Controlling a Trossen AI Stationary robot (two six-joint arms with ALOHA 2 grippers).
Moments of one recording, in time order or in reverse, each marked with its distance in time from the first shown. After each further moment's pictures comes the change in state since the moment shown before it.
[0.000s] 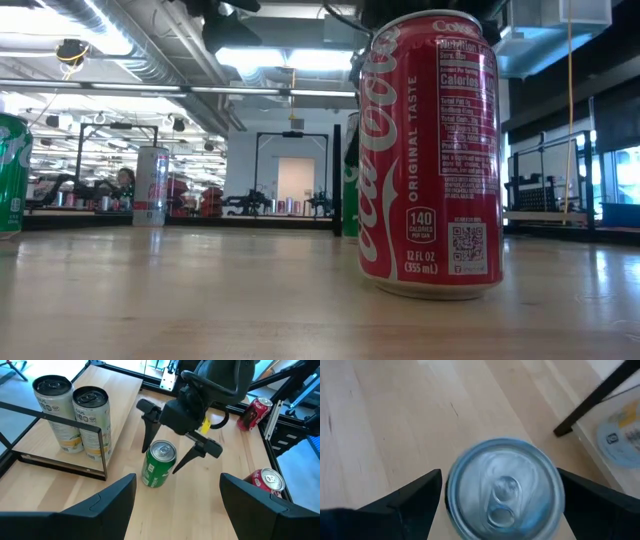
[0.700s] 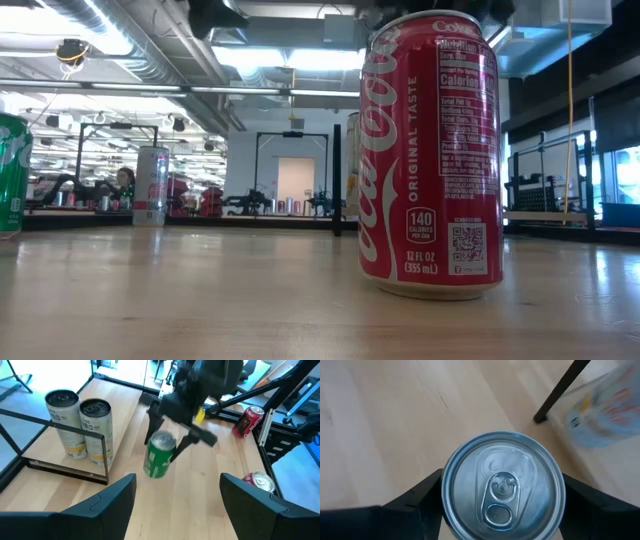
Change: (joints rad) left arm 0.000 -0.097 0.000 -0.029 -0.008 -0.004; right arm 0.000 -0.091 0.045 -0.187 0.012 0.036
